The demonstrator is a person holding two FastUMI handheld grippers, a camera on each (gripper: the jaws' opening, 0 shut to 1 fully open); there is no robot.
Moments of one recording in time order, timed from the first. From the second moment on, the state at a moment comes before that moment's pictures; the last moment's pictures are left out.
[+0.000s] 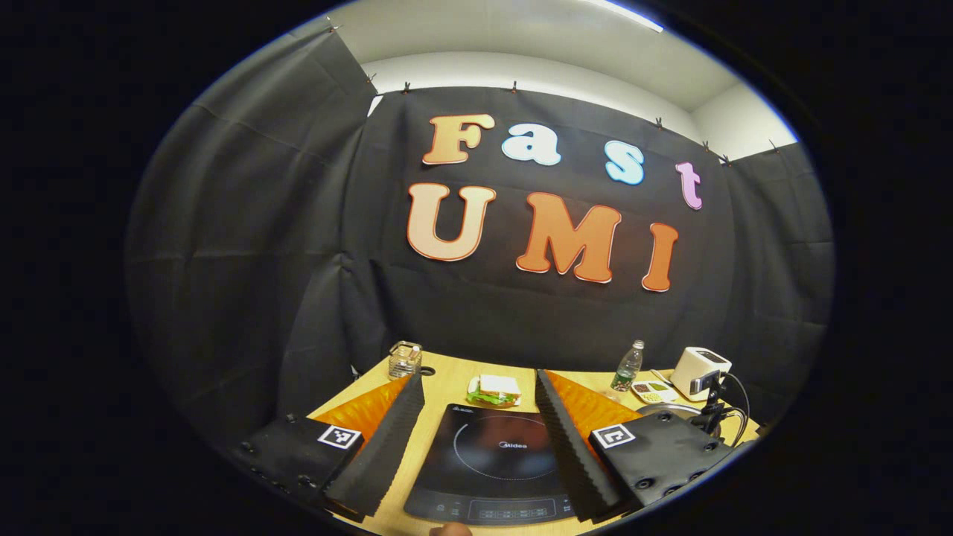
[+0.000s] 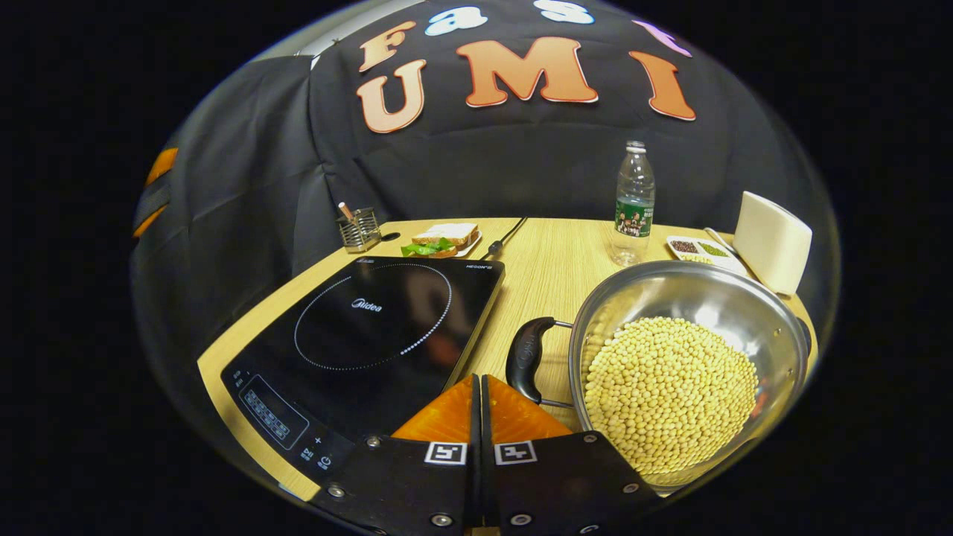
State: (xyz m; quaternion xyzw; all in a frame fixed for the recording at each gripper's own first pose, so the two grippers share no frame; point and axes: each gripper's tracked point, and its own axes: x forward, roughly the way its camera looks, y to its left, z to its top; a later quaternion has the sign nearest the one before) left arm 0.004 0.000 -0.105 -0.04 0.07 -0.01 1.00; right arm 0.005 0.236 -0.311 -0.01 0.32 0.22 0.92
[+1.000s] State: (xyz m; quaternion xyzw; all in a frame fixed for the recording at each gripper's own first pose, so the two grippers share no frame) left arm 0.056 -0.228 -0.233 0.01 0.21 -0.17 0.96; right arm 0.049 -0.005 -0.219 0.08 0.22 0.05 0.97
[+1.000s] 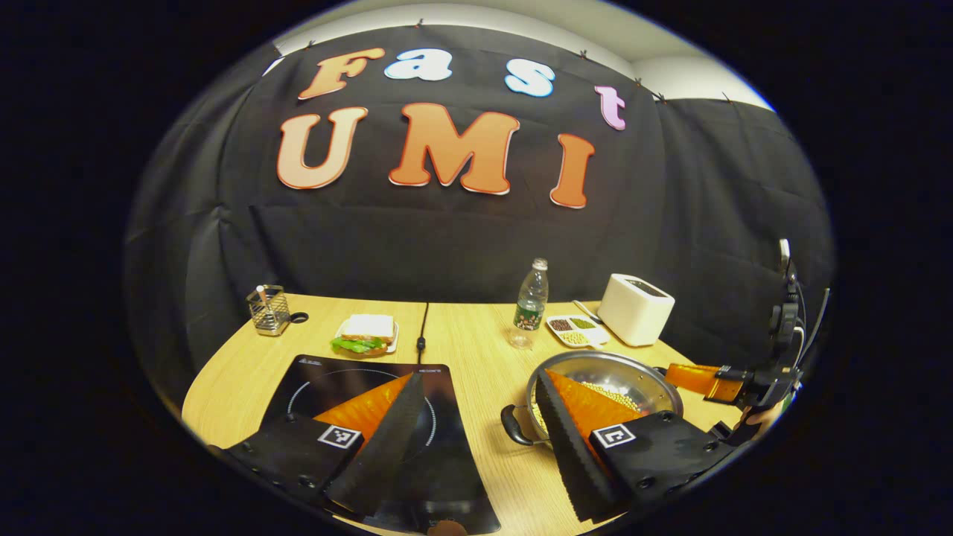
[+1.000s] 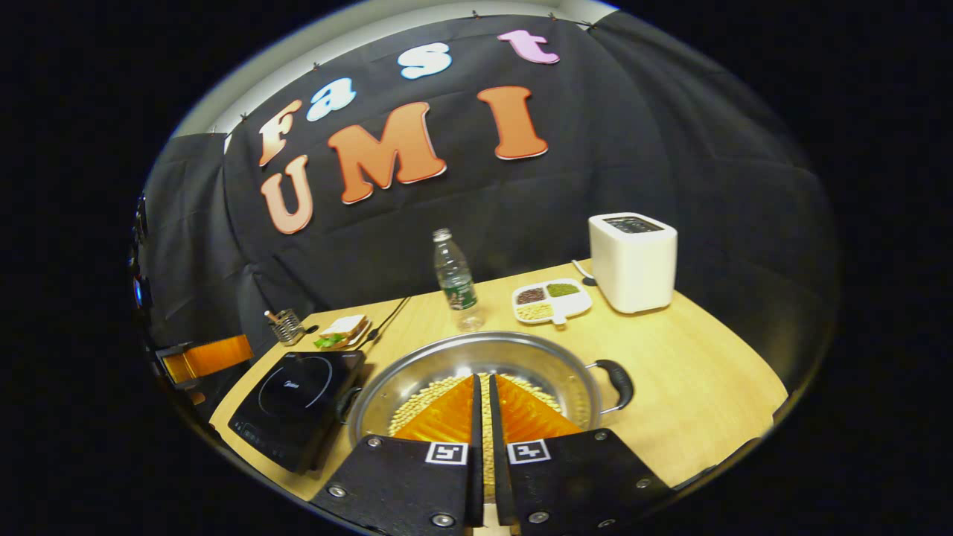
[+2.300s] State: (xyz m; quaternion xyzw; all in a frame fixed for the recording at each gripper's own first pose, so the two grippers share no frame) left arm 0.087 -0.295 -0.407 0.03 0.42 -0.17 0.89; right arm 0.096 -0.075 -0.329 0.04 0.35 -0.03 0.94
